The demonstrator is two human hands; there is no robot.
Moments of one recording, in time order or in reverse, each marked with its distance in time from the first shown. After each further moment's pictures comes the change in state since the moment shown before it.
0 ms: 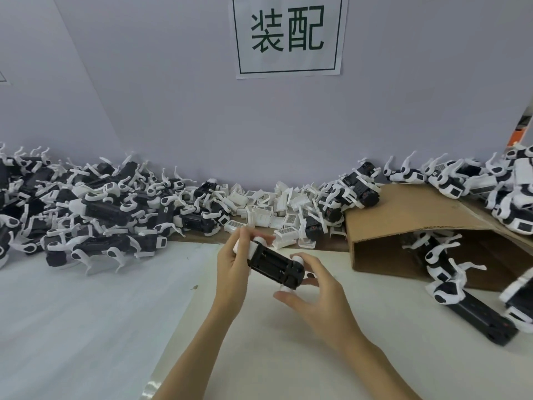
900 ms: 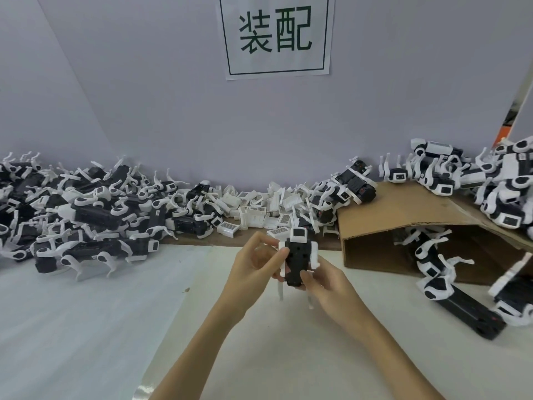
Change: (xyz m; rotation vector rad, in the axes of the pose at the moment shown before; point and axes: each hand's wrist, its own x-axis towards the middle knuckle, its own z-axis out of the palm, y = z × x) left_hand -0.008 0.019 0.023 0.060 -0.309 -0.168; right_hand 0.015 0.012 -0.033 0.353 -0.171 0.159
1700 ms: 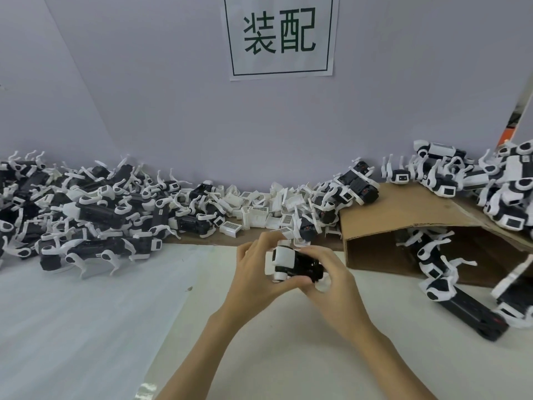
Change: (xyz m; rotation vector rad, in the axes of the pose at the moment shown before) left_hand -0.003 -0.016 -0.002 0.542 0.048 0.314; right_hand -0.007 -0.006 0.005 -0.420 0.237 -0.328
